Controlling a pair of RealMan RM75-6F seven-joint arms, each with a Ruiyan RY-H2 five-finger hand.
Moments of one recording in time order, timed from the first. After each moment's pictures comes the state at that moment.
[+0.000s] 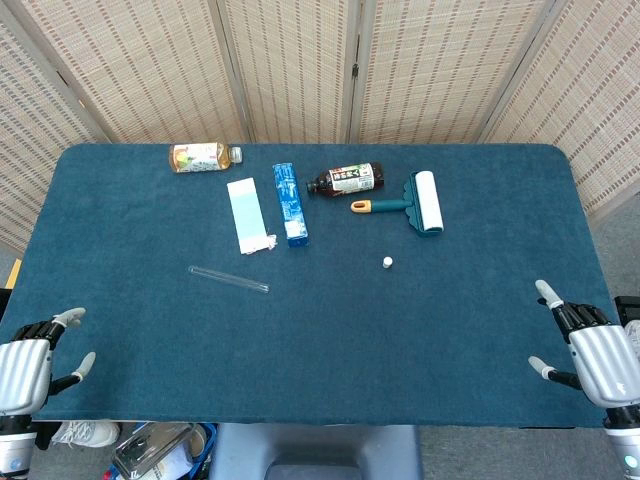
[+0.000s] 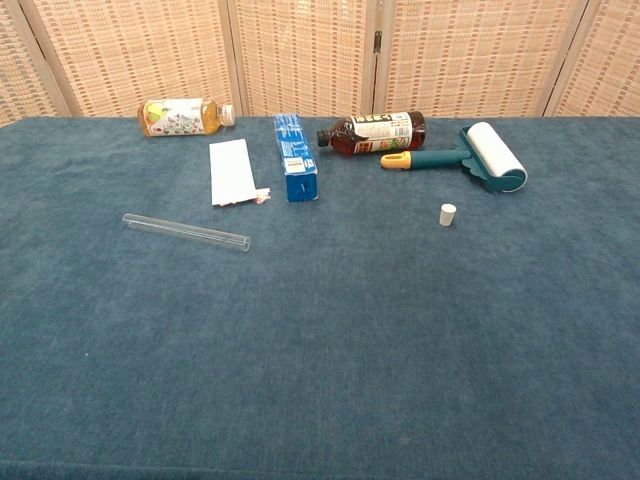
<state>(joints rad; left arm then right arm) -0.10 -1.13 -0.03 -1.81 1.46 1.59 0.20 0.07 -0.96 0.01 -1.76 -1.63 1.54 -0.04</state>
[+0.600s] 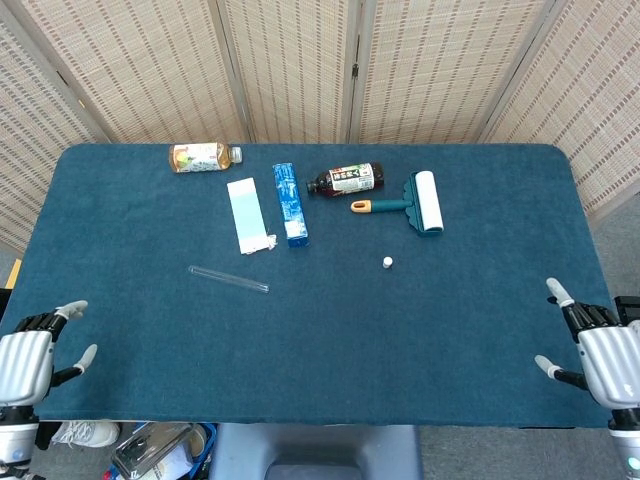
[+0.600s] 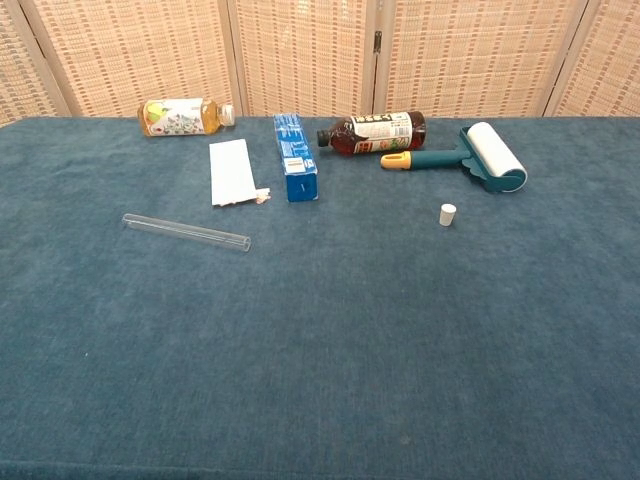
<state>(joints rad) -0.13 -1.13 -0.08 -1.78 1.45 1.54 0.19 0.05 -0.96 0.02 -1.79 -1.60 1.55 -0.06</state>
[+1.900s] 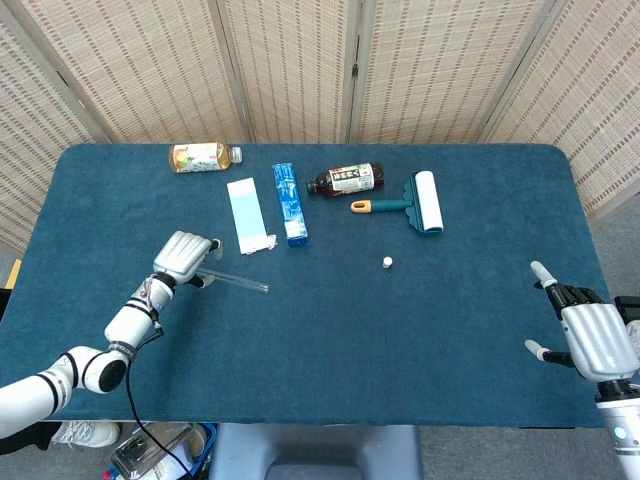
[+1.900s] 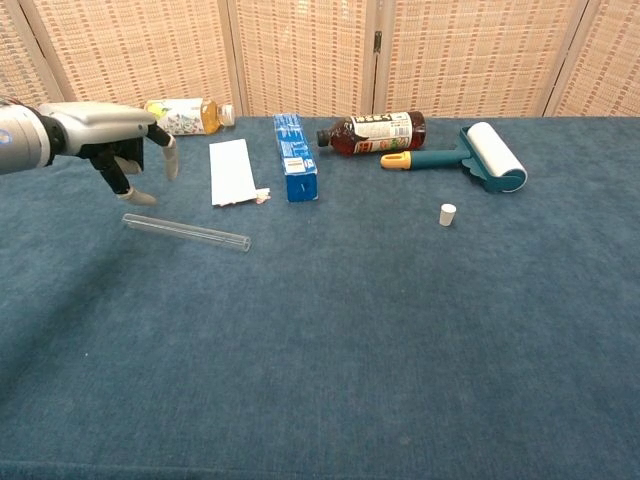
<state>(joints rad) -0.84 -1.44 -0.23 -1.23 1.12 0.67 0.26 0.14 -0.91 0.07 -1.86 -1.50 1.39 -0.10</state>
